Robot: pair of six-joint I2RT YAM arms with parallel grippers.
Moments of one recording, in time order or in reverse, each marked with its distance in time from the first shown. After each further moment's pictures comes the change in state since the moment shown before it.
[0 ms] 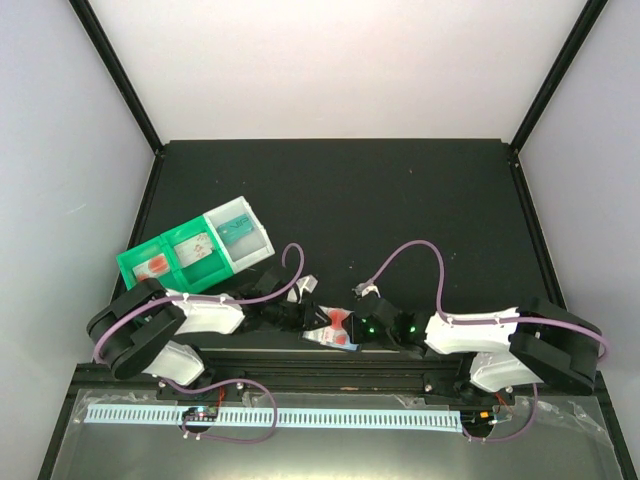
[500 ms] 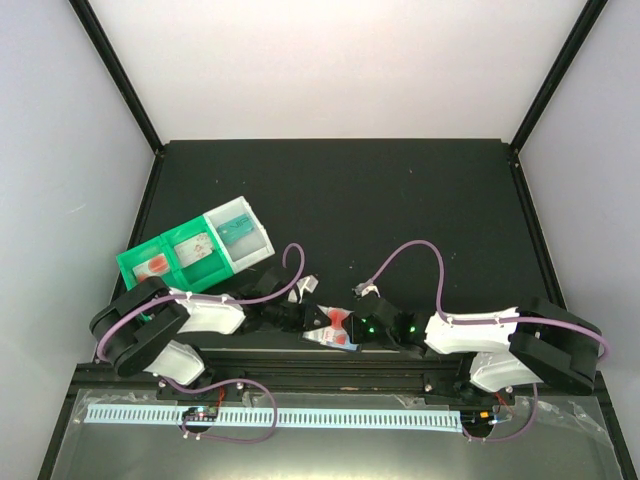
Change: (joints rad) left arm 0.000 0.016 -0.010 0.042 0.016 -0.023; right arm 0.000 0.003 0.002 0.002 -0.002 -0.001
